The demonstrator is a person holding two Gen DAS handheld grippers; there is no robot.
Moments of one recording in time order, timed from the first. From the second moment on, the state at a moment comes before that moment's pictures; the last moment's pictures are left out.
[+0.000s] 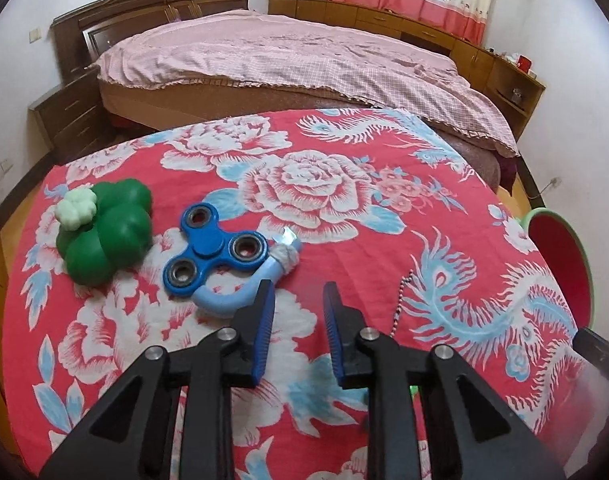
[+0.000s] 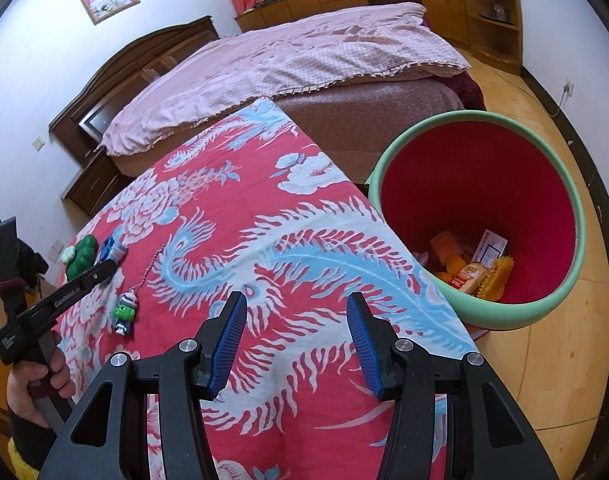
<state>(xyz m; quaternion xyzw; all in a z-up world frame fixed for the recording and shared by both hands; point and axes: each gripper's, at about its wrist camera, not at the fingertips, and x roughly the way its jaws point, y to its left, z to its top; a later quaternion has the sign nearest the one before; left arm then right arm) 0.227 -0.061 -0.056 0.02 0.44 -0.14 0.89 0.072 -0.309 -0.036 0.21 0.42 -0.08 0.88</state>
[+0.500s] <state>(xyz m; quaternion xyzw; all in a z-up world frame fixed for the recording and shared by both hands) 0.239 -0.060 -0.071 0.06 0.47 -0.15 0.87 0.072 -0.310 -0.039 0.21 0.42 -0.07 0.88</state>
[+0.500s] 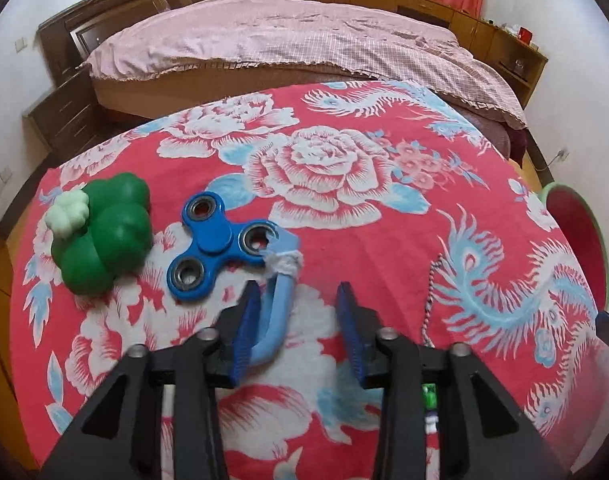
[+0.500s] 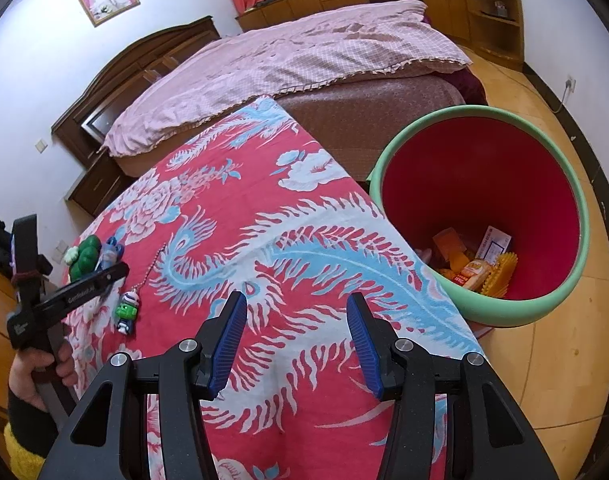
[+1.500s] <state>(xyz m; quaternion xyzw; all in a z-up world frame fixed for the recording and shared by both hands) 0.159 0.032 -0.047 -0.11 0.43 -0.06 0.89 0.133 -0.172 -0.046 0.11 0.45 0.07 0.89</state>
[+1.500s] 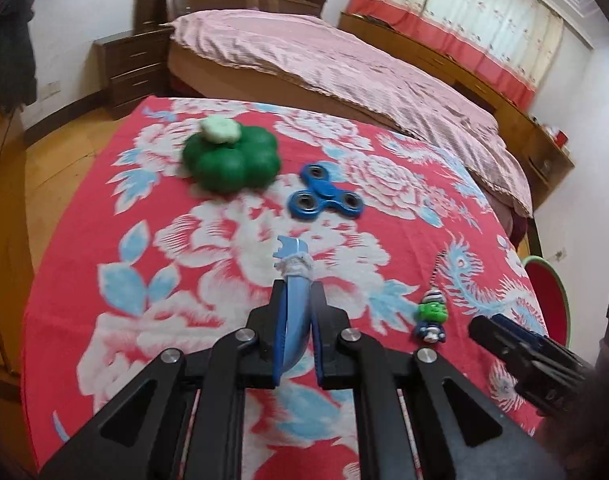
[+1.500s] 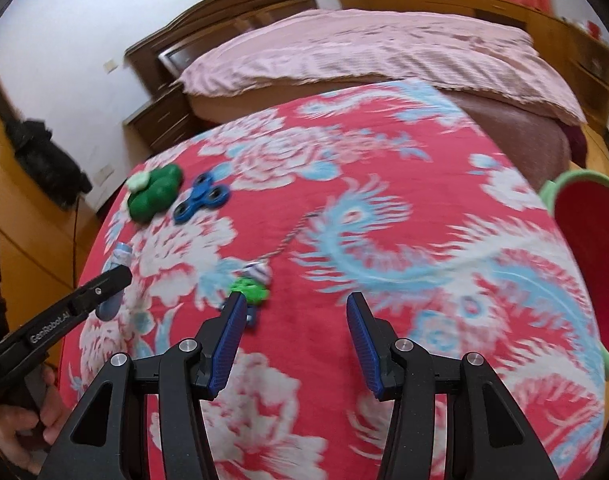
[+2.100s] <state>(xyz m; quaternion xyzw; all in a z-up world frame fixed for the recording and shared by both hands) 0.145 0.059 -0.054 -0.14 0.43 -0.05 0.89 0.147 -0.140 -0.062 0.05 0.45 0.07 0.89</state>
